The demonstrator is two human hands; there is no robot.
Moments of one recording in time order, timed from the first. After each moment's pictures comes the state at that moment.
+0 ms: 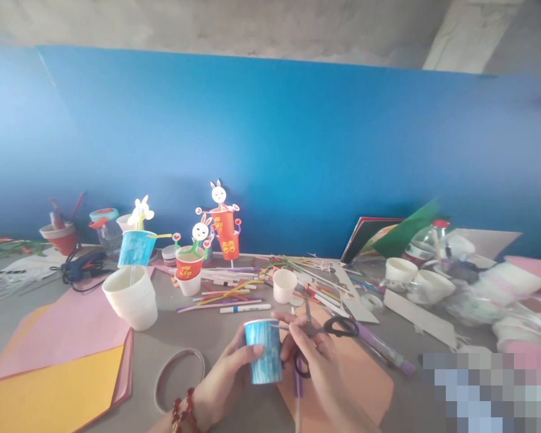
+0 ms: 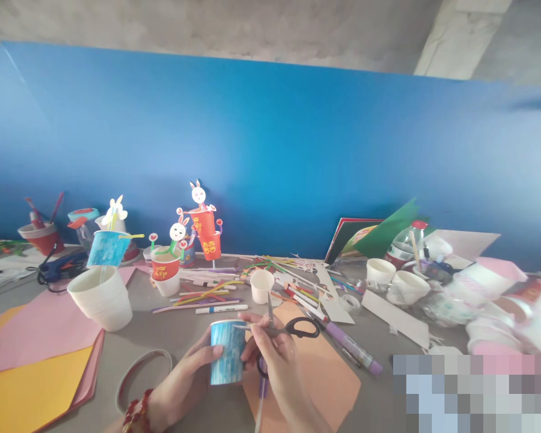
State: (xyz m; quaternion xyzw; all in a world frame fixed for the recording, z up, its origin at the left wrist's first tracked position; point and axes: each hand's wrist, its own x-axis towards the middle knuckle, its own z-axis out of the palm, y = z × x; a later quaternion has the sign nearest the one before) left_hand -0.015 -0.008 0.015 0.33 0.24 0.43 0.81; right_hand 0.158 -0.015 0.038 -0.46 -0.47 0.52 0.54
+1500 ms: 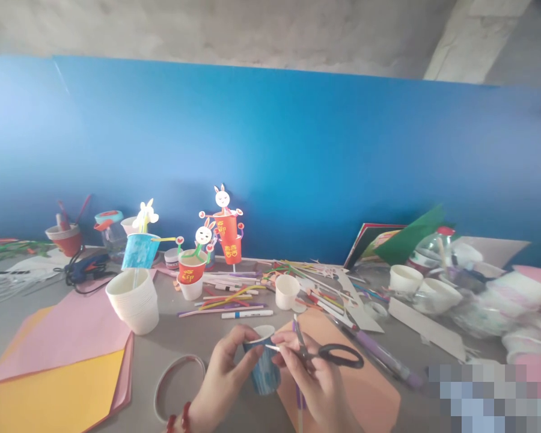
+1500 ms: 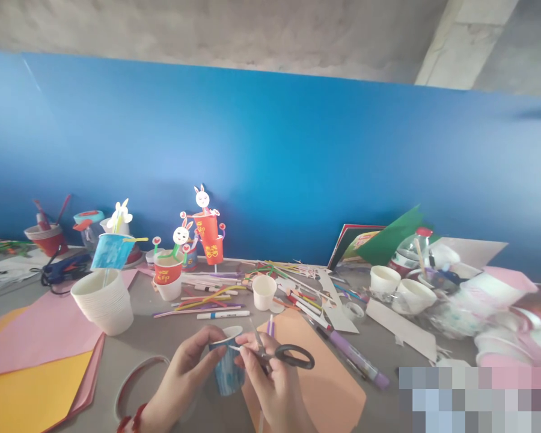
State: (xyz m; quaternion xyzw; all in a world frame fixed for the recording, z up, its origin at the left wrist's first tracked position) left_hand -0.024 0.000 0.011 0.60 0.41 0.47 0.50; right_hand 0.156 -0.022 0.011 -0.43 -0.61 0.39 0.54
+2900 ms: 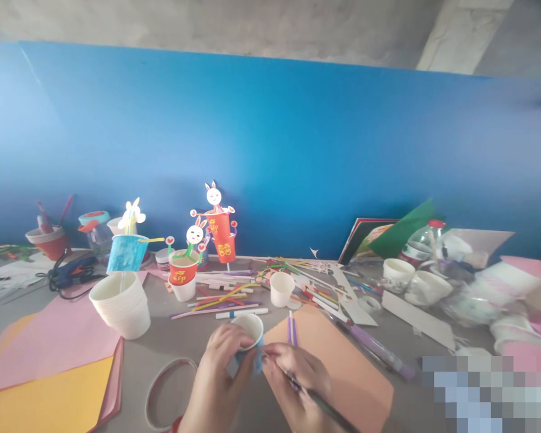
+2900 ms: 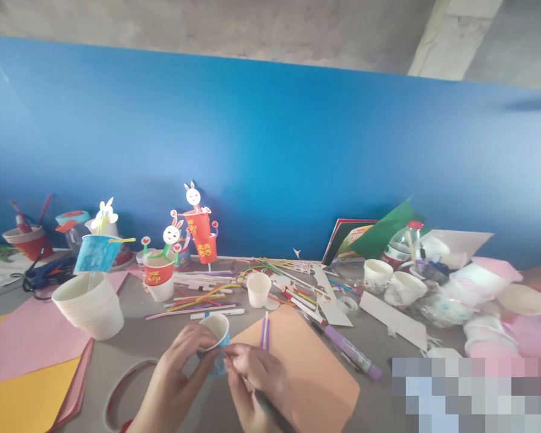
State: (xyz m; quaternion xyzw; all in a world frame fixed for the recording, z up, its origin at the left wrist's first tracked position) left_hand -0.025 -0.008 0.028 0.75 0.44 0.46 0.19; right_hand 0.143 -0.032 0.012 -0.43 -0.71 0.15 0.54
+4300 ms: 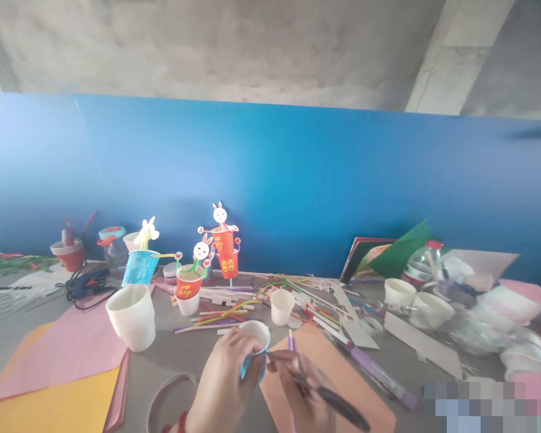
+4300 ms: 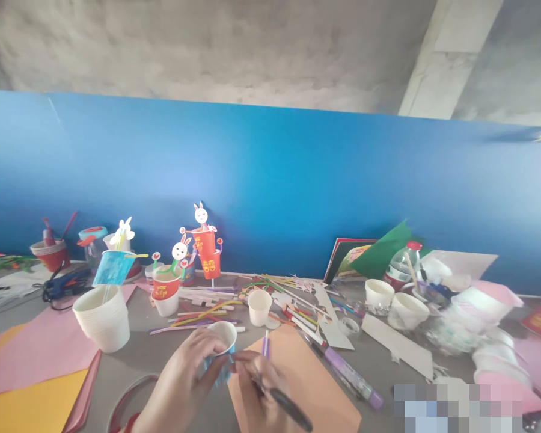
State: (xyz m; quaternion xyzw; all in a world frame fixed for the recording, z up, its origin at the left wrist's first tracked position) left_hand -0.013 -0.002 0.064 0.80 0.45 0.37 0.15; right_hand 0.139 -0.026 0.012 -0.44 -0.56 0.24 0.66
